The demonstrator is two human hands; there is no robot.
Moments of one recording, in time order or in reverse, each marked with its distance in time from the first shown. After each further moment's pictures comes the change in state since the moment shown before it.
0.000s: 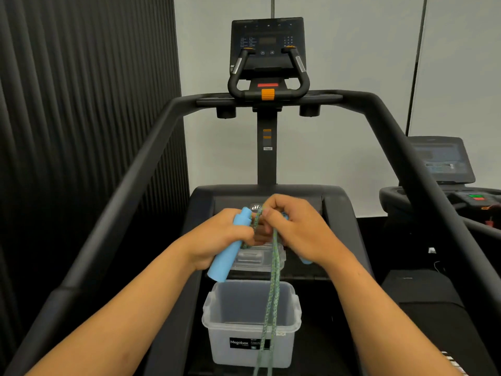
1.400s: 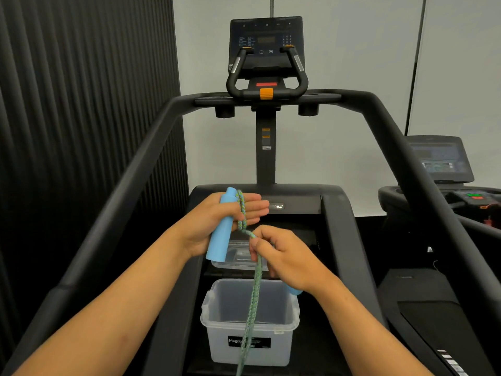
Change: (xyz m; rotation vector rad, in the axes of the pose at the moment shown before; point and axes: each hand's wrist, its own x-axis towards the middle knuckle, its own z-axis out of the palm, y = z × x) left_hand 0.012 0.011 -0.010 -0.291 0.041 0.083; right_hand -0.026 0.024 0.028 0.035 -0.139 0.087
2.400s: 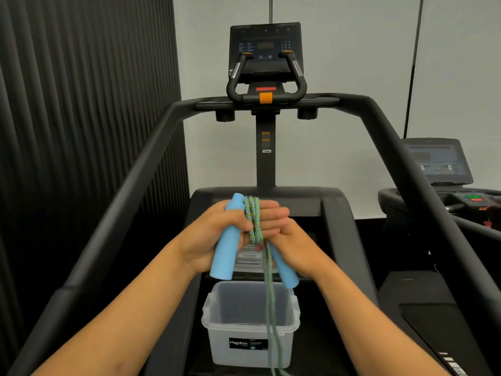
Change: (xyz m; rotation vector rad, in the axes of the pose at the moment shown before) left_hand -0.026 0.002 0.026 -0.237 -0.204 0.004; right_hand 0.014 0.008 -0.013 0.182 -0.020 0.021
